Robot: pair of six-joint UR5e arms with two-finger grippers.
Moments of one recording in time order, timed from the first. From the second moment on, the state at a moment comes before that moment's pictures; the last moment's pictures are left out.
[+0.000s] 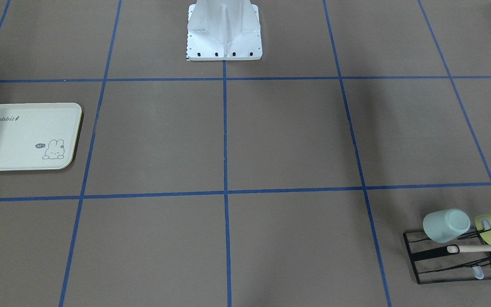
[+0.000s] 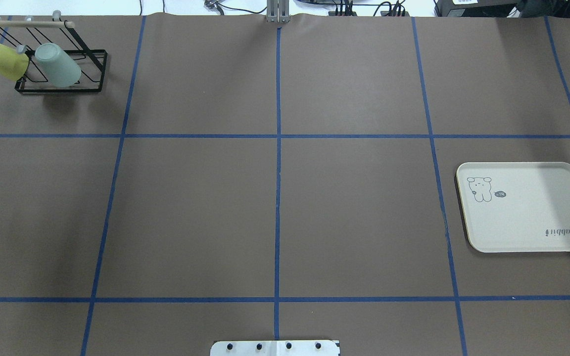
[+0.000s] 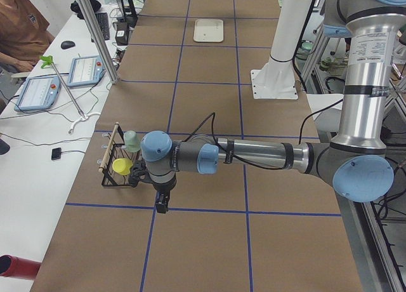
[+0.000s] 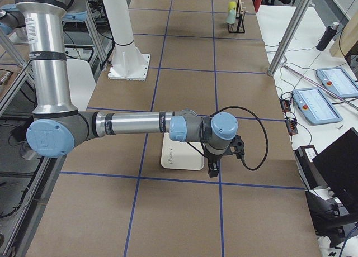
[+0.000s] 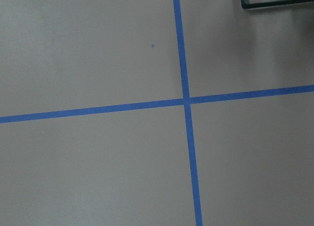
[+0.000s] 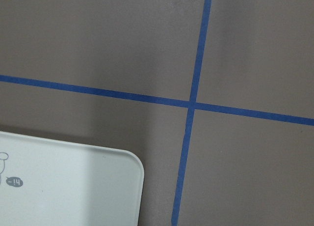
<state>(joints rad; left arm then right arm) -1.55 -1.60 -1.60 -1.58 -2.30 0.04 1.55 -1.50 1.59 -1.67 2.39 -0.13</state>
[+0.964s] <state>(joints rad) -1.56 -1.71 -1.69 -1.58 -2.30 0.02 1.55 -1.49 1.59 -1.67 2.40 -0.13</state>
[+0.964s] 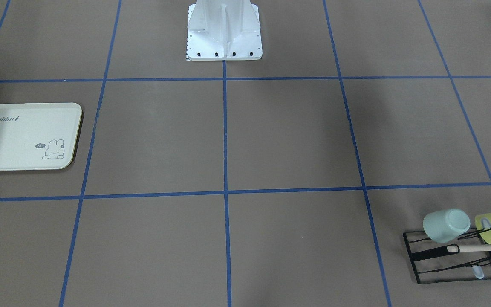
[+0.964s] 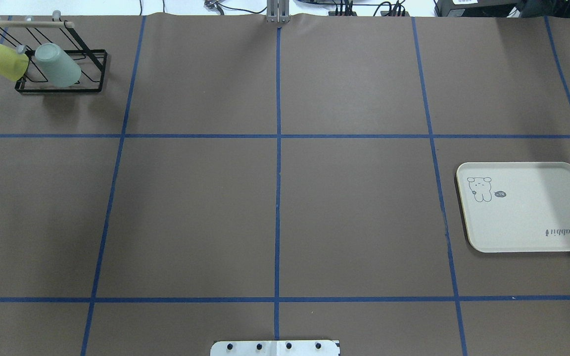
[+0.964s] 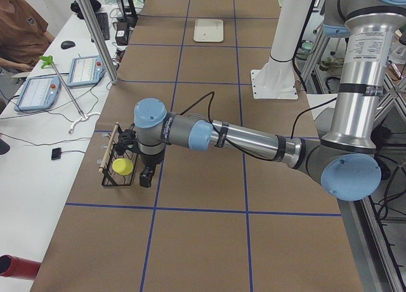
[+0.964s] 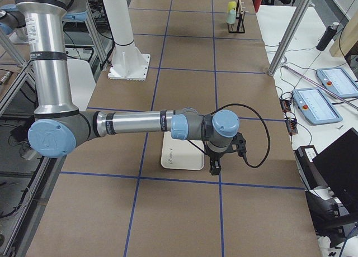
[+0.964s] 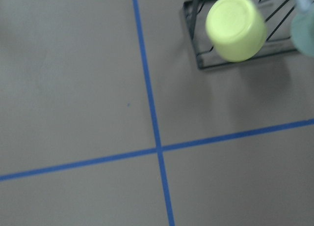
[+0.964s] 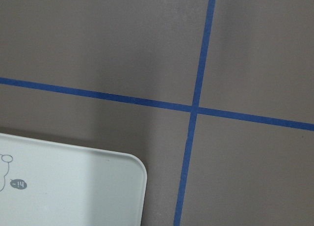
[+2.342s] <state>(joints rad) -1.28 -1.84 -1.73 -1.90 -2.17 -0.79 1.55 -1.50 1.59 -1.67 2.40 -0.13</state>
